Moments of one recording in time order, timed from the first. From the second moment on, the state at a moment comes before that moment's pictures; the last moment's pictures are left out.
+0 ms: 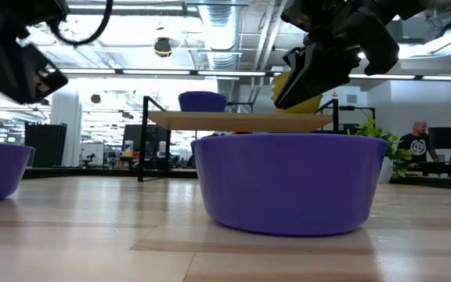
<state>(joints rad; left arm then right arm) -0.69 1.02 0.54 -0.17 -0.27 -0.60 0.24 1.52 0.91 -0.22 0.21 -0.16</state>
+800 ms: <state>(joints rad) -0.70 0.72 0.54 -0.41 -0.36 -0.47 0.24 1.52 0.91 -0.22 0.21 -0.16</state>
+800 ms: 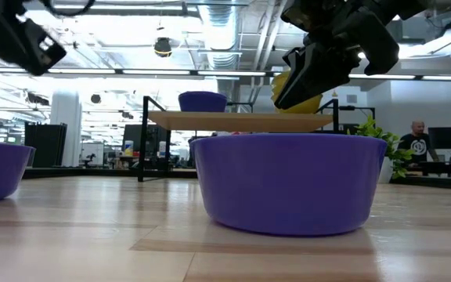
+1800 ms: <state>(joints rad) -0.70 0.93 0.43 -0.29 -0.36 -0.58 0.24 1.52 0.91 -0.22 0.21 -0.16</state>
